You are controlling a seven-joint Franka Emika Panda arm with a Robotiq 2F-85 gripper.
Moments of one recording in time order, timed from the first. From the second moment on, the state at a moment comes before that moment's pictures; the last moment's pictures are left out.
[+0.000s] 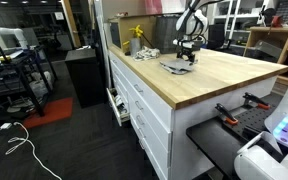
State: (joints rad) arm 0.01 0.58 -0.16 -1.86 0.28 2.53 0.87
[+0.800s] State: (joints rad) arm -0.09 0.21 -0.23 -2.20 0.12 2.35 0.51
